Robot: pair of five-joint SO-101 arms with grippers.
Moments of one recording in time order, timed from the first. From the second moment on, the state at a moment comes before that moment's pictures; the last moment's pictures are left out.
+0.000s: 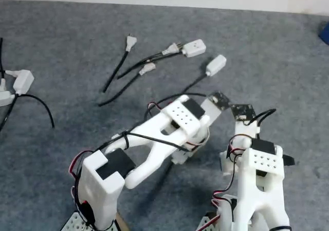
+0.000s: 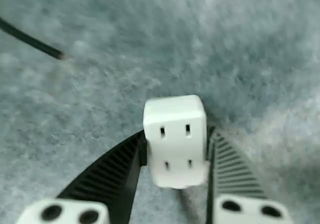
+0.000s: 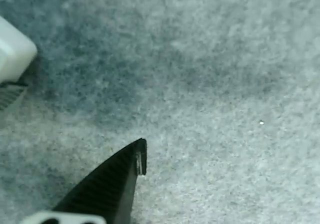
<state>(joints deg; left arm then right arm) 40.7 21.3 4.7 73.0 2.8 8.7 -40.7 66.2 64.5 15.7</state>
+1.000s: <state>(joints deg) 24.7 13.7 7.6 88.0 -55.3 8.6 -40.5 66.2 64.5 15.7</state>
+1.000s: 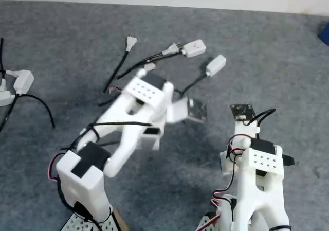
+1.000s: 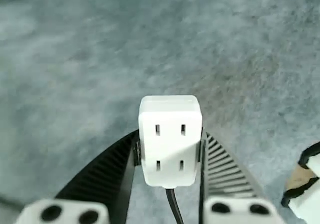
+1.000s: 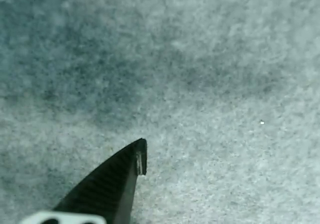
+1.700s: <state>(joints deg) 26.2 13.7 6.2 84.3 -47.6 8.6 -40.5 66.2 66.4 15.7</state>
